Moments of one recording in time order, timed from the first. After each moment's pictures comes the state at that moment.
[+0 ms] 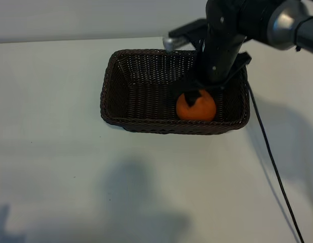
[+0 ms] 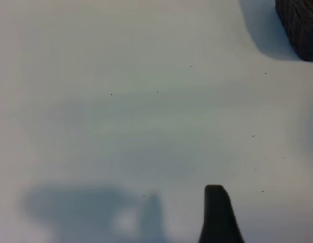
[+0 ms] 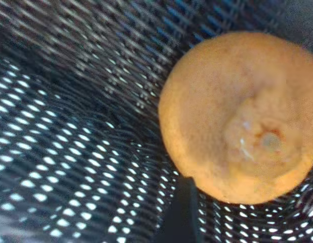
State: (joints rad) left arm -0.07 -0.01 -0.50 -0.02 1.09 0.04; right arm 0.42 2.02 -1.64 0.04 1.03 0.06
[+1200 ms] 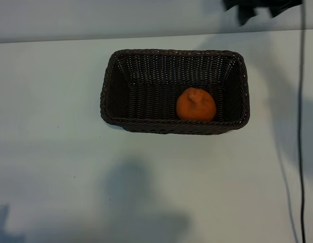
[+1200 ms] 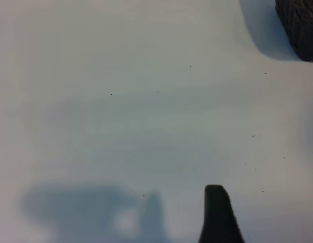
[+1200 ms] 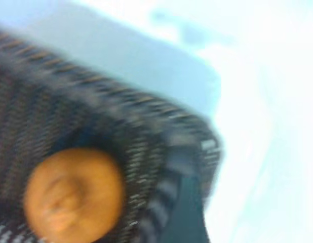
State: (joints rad) left arm -0.07 -0.01 -0.50 -0.02 1.09 0.04; right arm 0.13 1.97 -1.92 -0.04 1.15 0.06
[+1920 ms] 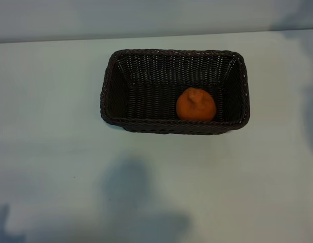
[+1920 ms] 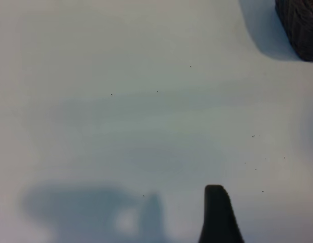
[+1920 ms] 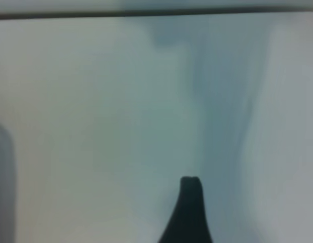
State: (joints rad) left arm -0.07 -0.01 -0.50 -0.02 1.09 0.04; right arm -0.19 1.97 -1.92 -0.04 1.10 0.01
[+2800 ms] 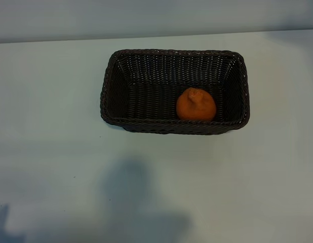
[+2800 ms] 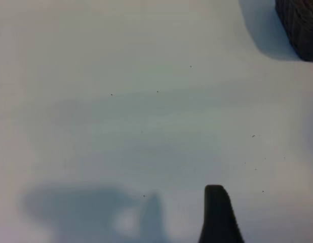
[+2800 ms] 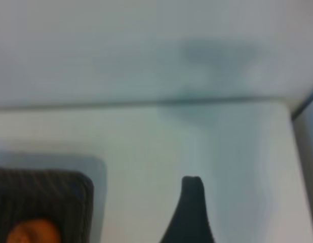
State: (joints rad) left arm -0.07 -0.01 -0.50 -0.02 1.09 0.04; right arm -0.19 1.32 -1.92 0.05 1.24 0.02
